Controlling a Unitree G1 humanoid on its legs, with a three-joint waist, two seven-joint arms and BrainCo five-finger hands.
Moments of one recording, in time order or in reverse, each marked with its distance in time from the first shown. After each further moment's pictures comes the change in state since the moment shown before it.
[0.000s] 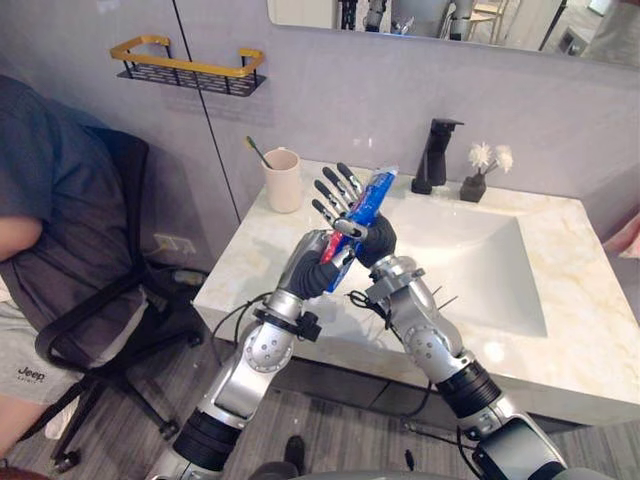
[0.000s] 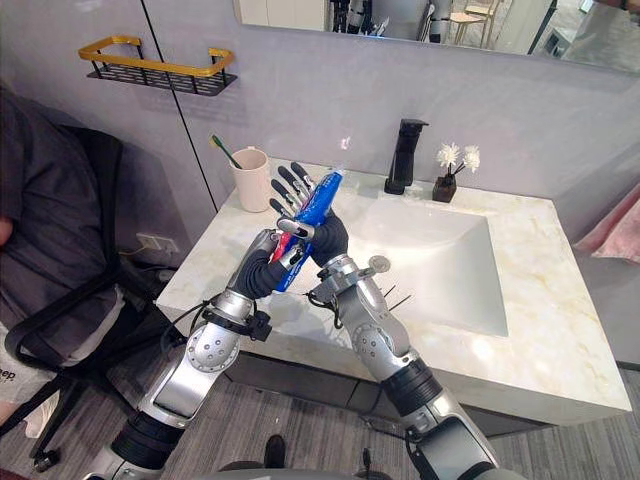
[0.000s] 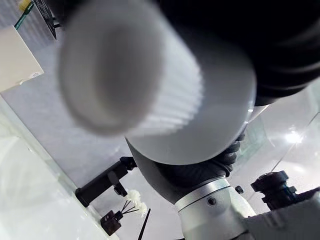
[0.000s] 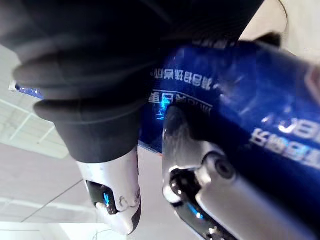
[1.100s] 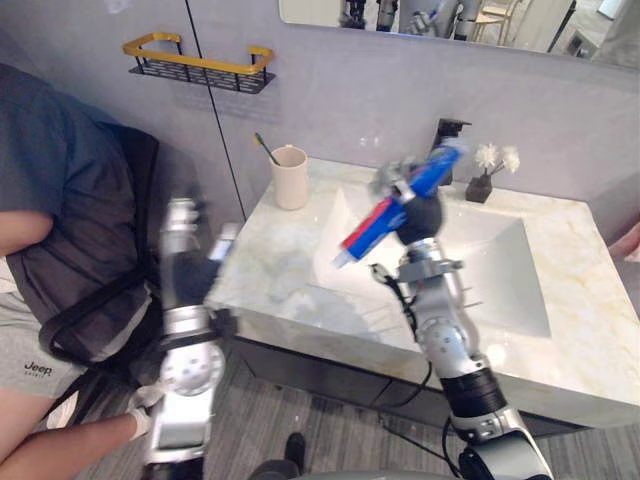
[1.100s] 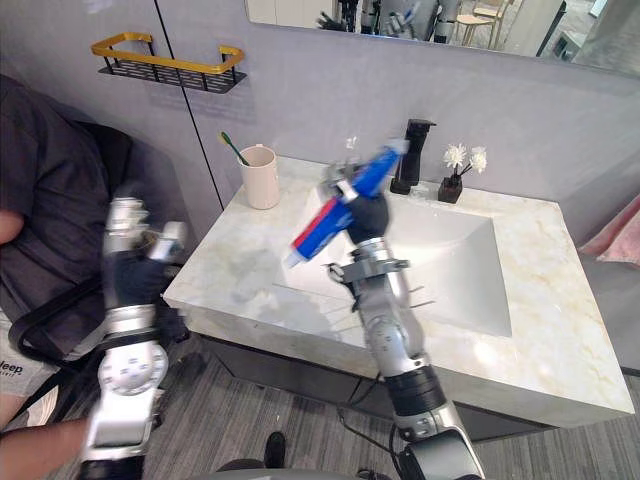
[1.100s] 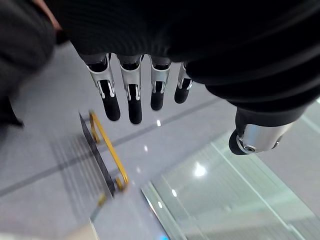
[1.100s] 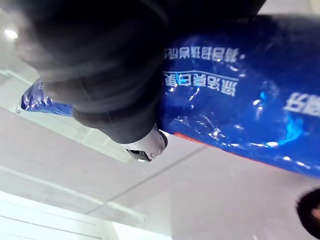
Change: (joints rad) left arm 0.317 -0.099 0.647 -0.235 -0.135 -0.021 0.209; right arm 0.117 0.054 -0.413 -0.175 -0.142 -0.083 -0.021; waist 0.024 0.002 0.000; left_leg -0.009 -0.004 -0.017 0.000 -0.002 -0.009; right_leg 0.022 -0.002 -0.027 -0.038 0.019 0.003
